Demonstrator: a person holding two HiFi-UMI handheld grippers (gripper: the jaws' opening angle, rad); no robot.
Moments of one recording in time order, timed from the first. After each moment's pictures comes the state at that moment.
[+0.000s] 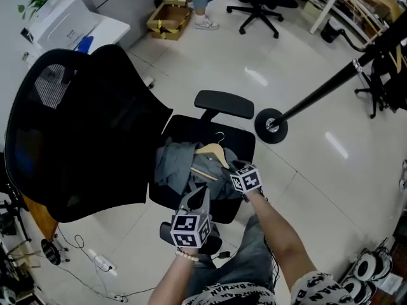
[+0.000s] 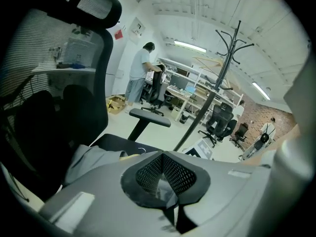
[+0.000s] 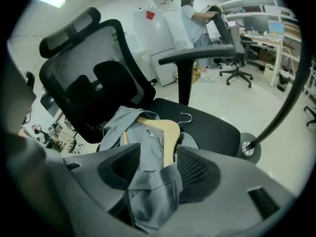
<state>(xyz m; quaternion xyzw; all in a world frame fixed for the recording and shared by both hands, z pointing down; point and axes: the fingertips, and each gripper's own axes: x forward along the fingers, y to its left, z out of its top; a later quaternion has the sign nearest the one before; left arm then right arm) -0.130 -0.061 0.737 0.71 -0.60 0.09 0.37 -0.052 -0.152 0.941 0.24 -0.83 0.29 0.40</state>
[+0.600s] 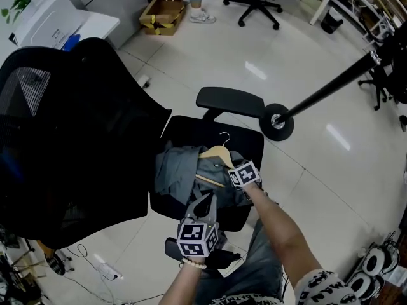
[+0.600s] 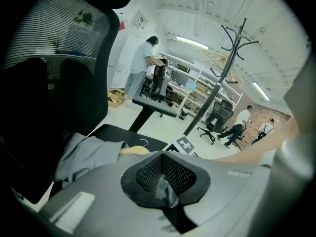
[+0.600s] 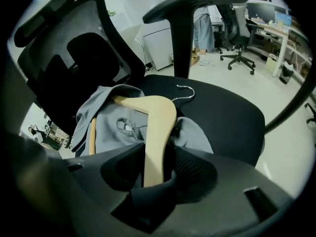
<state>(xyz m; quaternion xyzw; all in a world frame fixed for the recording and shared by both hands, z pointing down) -0.137 -0.067 0.798 0.71 -0.58 0.10 0.39 -0.069 -0.166 1.040 0.24 -0.79 0.31 0.48</state>
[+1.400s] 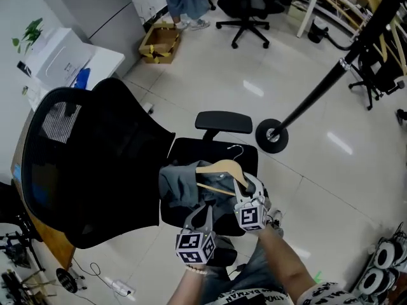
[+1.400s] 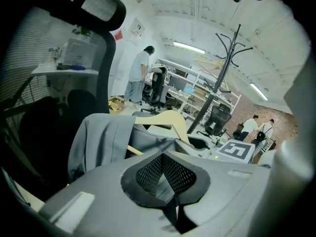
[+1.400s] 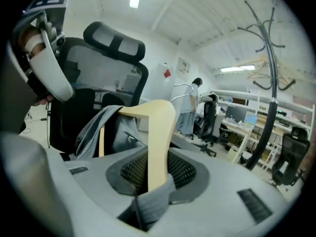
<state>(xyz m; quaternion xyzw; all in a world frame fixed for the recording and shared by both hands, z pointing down) -0.156 -0.053 0.731 0.71 -0.59 0.09 0.36 -0.068 -0.163 0.760 0.42 -0.87 -0.07 0.24</state>
